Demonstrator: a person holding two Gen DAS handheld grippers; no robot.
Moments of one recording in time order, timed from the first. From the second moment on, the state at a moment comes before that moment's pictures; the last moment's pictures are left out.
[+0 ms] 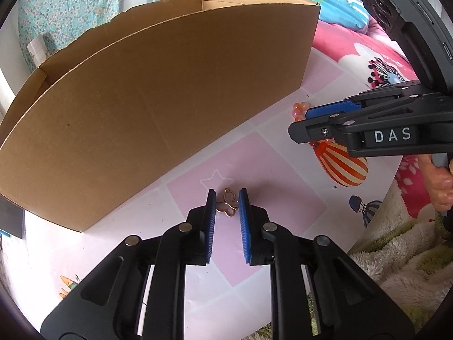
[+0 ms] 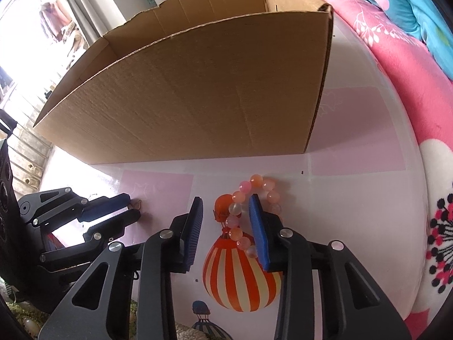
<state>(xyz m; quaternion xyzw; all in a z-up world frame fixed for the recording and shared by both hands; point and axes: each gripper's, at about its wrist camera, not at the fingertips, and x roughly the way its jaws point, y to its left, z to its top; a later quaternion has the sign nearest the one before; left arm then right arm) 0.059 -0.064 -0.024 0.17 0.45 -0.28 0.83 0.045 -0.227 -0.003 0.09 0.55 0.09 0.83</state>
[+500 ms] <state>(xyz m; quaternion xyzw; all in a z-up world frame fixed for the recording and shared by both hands) 0.060 -0.051 -0.010 0.13 0.43 -0.27 0.85 0.052 -0.200 -0.002 -0.02 0.55 0.07 0.83</state>
